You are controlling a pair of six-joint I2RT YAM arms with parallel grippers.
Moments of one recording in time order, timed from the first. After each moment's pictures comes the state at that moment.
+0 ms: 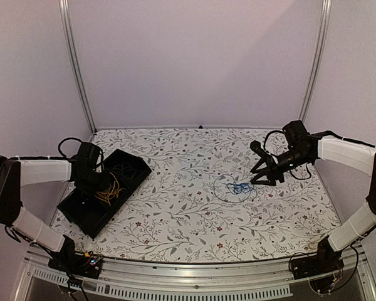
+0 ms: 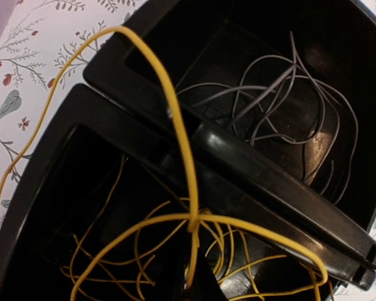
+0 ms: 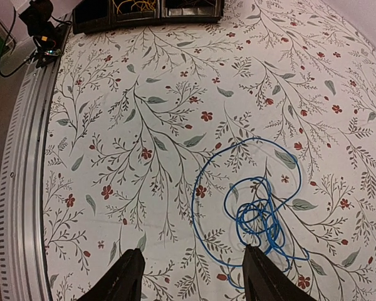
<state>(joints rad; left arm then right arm) -0.20 1.43 0.69 -0.29 -0.13 -0.33 0.31 1.49 1.03 -0.63 -0.79 -0.78</state>
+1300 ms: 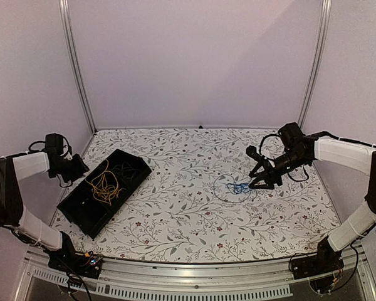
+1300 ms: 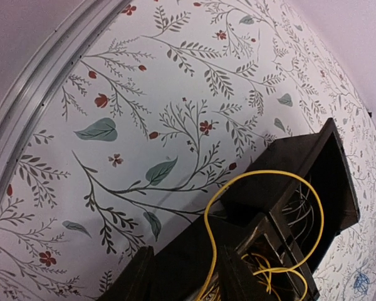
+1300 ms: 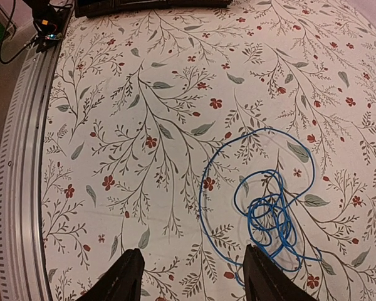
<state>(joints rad) 0.22 1.38 0.79 -0.33 0.21 -0.44 0.35 1.51 1.03 -0.65 -0.74 -0.80</state>
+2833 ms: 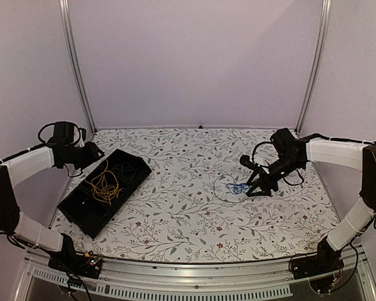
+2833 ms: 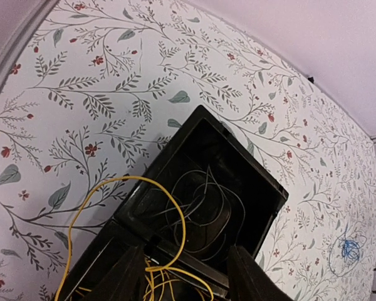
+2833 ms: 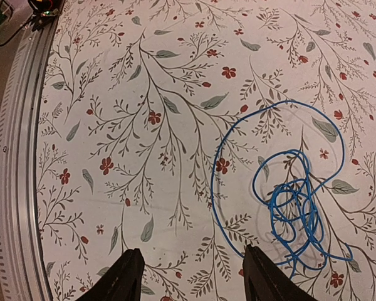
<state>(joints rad) 0.03 1.31 0.85 -0.29 0.25 -0.42 0.39 1.59 1.03 -0.67 -0.68 -0.80</state>
